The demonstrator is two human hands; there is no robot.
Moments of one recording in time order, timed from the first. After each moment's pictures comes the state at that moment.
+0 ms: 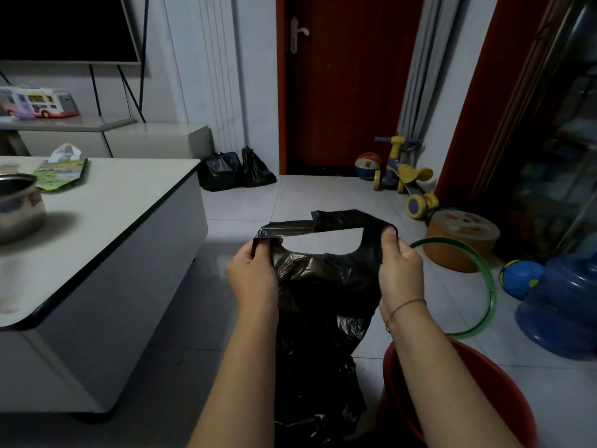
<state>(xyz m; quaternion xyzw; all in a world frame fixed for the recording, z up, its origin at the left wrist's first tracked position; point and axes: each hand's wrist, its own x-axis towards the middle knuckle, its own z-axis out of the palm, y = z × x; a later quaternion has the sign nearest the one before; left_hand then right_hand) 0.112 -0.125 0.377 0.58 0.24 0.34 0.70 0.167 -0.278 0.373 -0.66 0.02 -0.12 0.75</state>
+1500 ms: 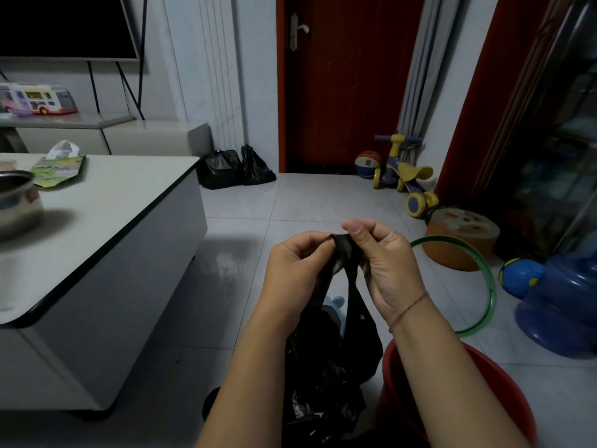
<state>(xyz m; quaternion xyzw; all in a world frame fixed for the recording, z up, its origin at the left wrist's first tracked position) 0.095 -0.156 0.391 0.61 -0.03 0.17 0.77 0.147 -0.273 0.396 -0.53 -0.16 0.01 0.83</state>
